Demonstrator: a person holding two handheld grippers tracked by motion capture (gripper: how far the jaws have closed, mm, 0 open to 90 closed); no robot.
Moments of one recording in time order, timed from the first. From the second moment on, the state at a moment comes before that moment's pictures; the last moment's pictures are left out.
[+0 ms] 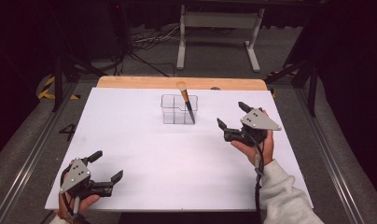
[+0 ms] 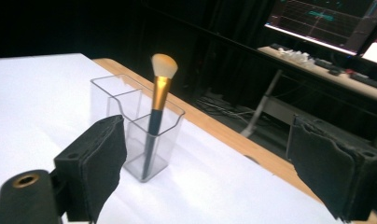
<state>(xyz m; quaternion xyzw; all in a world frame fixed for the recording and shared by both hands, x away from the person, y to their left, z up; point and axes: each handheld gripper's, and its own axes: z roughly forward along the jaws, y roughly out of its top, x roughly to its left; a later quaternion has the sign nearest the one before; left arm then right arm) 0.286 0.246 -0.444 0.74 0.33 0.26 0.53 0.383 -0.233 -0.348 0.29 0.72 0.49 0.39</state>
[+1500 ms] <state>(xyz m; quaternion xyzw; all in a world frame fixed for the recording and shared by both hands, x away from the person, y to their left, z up) 0.288 0.239 -0.445 0.75 0.32 0.26 0.52 0.310 -0.317 -0.424 0.29 0.76 0.43 0.38</state>
